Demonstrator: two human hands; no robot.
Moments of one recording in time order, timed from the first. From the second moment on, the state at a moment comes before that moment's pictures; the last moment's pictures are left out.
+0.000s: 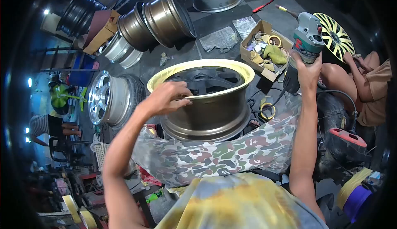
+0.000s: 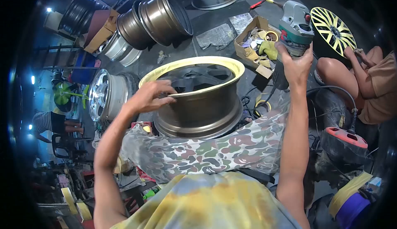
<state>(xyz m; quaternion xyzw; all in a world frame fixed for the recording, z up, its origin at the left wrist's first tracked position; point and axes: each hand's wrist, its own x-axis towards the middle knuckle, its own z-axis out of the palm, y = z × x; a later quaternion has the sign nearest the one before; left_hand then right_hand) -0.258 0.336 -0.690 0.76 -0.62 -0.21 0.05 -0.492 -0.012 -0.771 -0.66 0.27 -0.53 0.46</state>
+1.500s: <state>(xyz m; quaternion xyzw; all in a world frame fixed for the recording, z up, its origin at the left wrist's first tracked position) -0.138 0.285 -0.752 0.79 -0.32 -0.16 0.49 -0.520 0.018 -0.804 -0.67 0.29 -0.46 0.51</state>
